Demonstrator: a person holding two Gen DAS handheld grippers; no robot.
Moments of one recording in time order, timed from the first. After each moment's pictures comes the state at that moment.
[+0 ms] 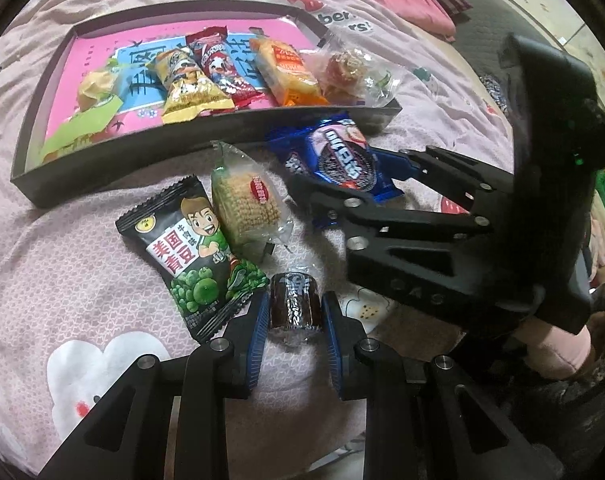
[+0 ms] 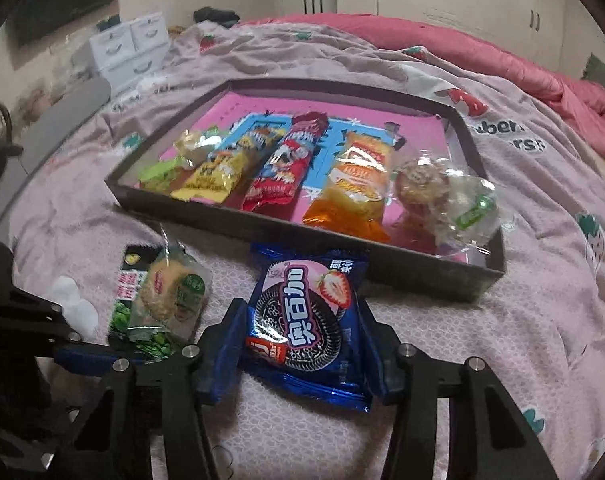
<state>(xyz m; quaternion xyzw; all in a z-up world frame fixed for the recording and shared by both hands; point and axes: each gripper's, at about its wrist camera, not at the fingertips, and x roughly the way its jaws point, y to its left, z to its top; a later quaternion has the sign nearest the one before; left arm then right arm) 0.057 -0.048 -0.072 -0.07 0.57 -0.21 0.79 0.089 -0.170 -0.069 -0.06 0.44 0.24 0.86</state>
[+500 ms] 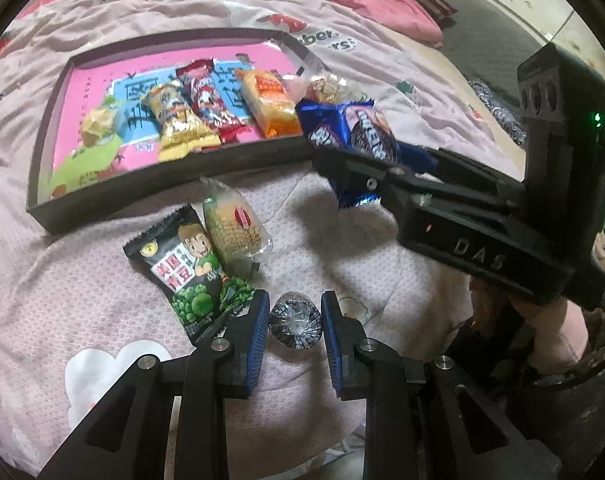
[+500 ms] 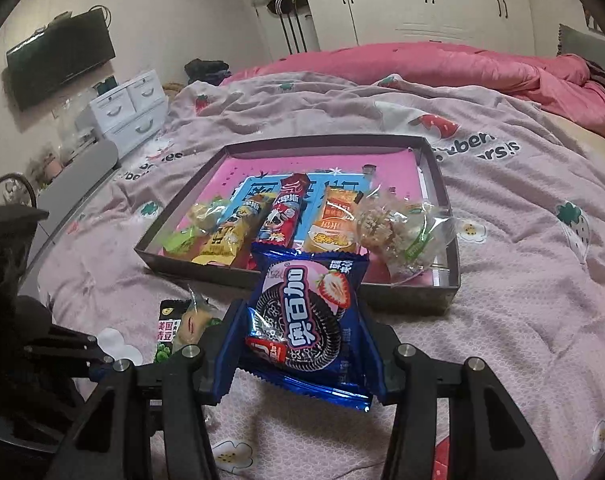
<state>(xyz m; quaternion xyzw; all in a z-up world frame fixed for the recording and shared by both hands) 0.053 -0.050 -0.054 -0.06 0.55 -0.22 0.80 0.084 -0.198 -0.037 0.01 0.40 0.24 0.88</state>
